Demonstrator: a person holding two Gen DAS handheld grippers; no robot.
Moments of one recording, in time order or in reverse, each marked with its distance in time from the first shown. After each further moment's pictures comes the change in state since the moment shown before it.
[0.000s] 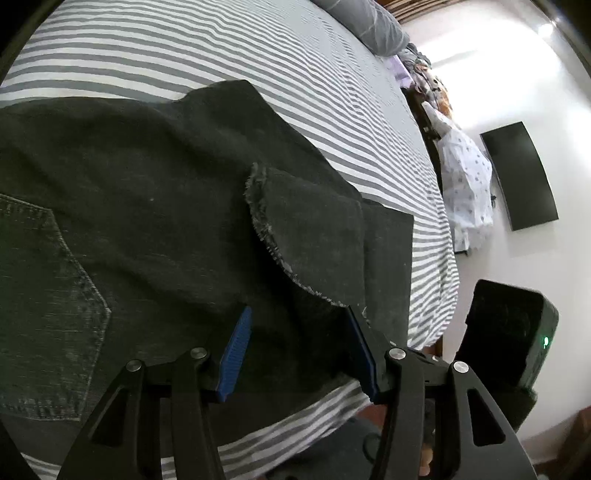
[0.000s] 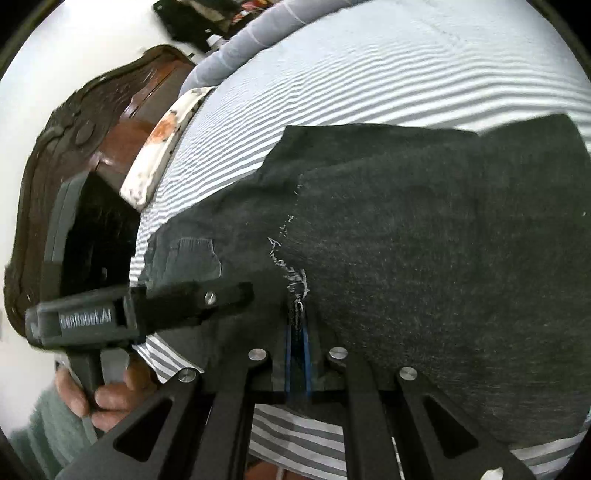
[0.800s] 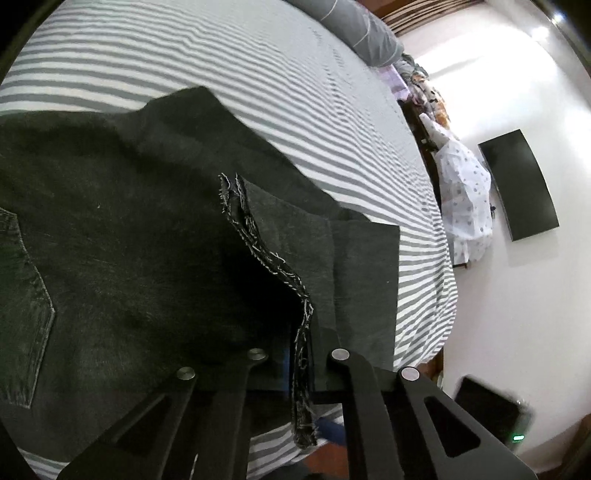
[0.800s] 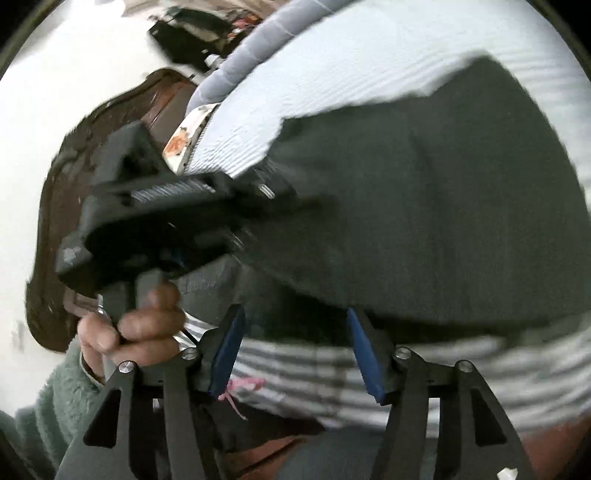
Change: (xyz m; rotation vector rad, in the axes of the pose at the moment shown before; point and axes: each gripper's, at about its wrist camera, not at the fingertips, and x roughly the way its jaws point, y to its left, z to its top) left arm 0.011 -0.029 0.001 0.006 -0.074 0.011; right arm -0.040 -0.031 -0.074 0.156 -0.047 0.102
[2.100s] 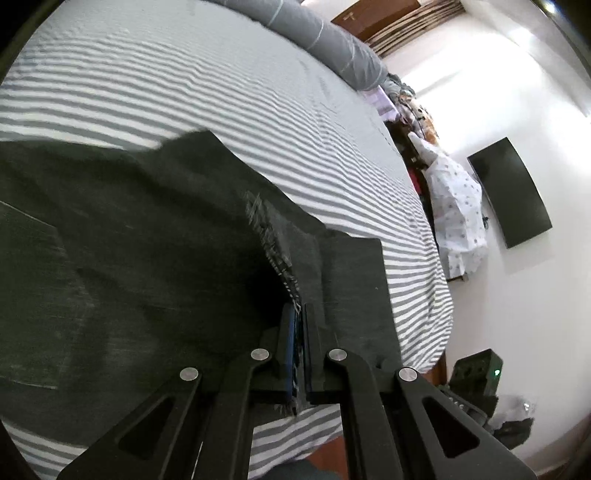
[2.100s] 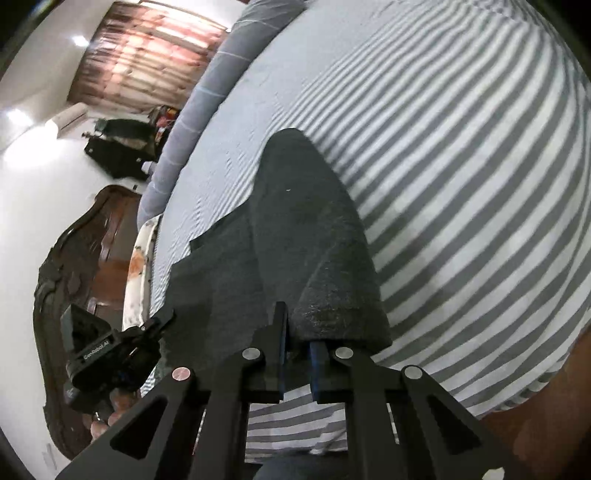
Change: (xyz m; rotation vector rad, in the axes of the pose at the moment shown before) left arm -0.035 -0.002 -0.009 0.045 -0.119 0.004; right arm -0.081 -0.082 0.012 0.286 -0.287 -0.073
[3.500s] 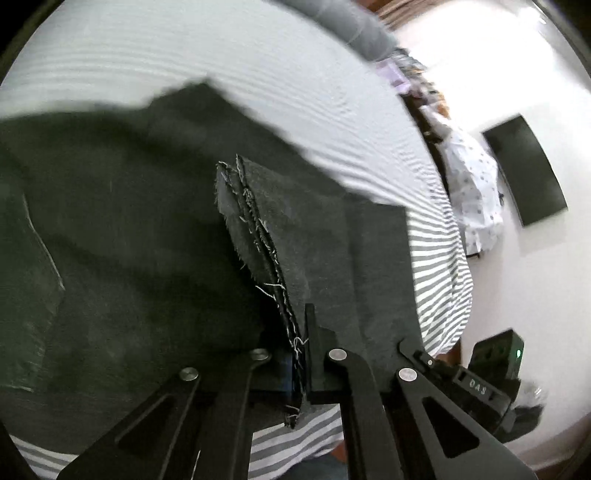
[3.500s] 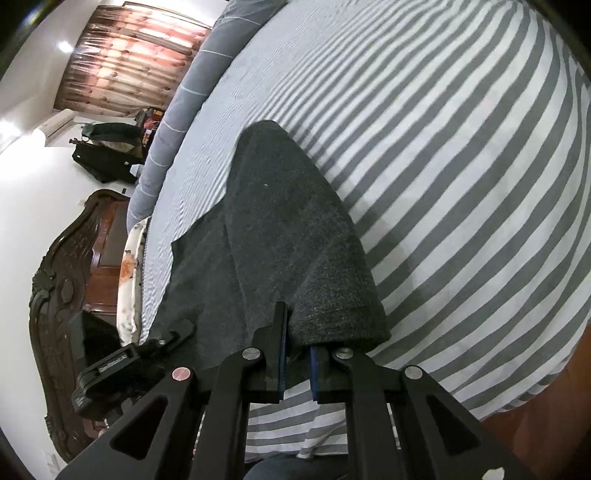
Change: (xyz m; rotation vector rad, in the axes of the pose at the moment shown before) left arm 0.034 -0.006 -0.015 0.046 0.085 0.044; right arm 0.011 -0.020 0.003 0.051 0.008 -0.024
